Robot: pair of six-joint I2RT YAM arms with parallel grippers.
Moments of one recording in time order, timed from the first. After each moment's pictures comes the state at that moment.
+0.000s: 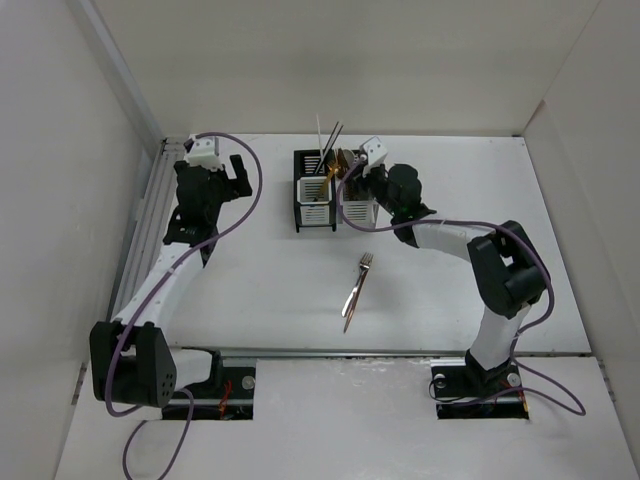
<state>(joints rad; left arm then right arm) -0.13 1.23 0.88 0.16 -0.11 -0.14 0.50 1.82 1.09 0.71 -0.14 -0.14</state>
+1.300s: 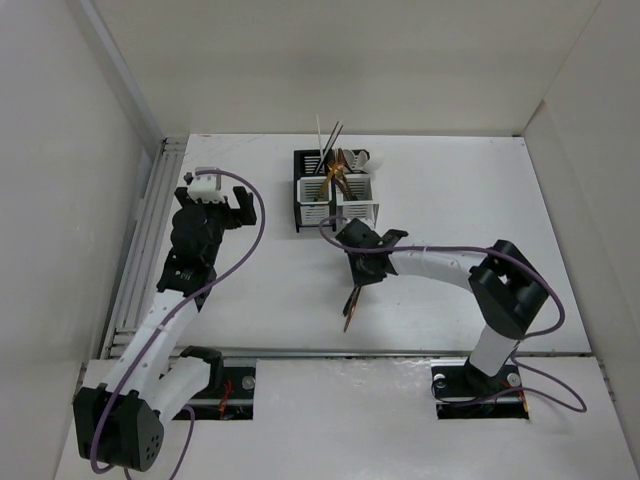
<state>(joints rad) -0.21 0.90 0.65 0.17 -0.10 -0.12 0.83 1.71 1.10 -0.56 0.22 0.57</state>
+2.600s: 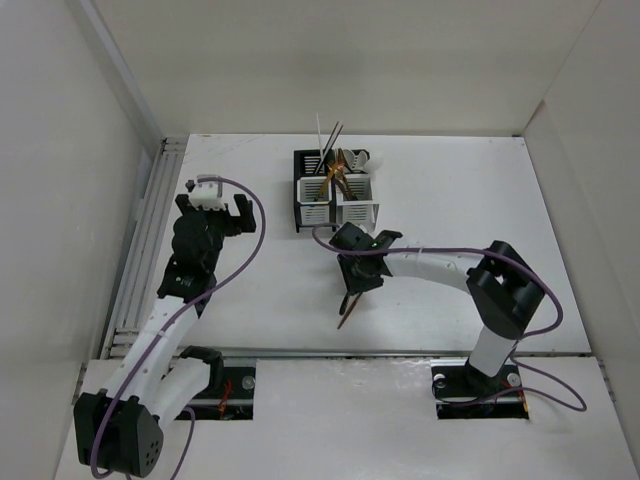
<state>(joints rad) -0.21 0.86 0.60 0.17 -0.10 -0.11 0.87 1.75 1.14 -0.65 0.16 0.56</state>
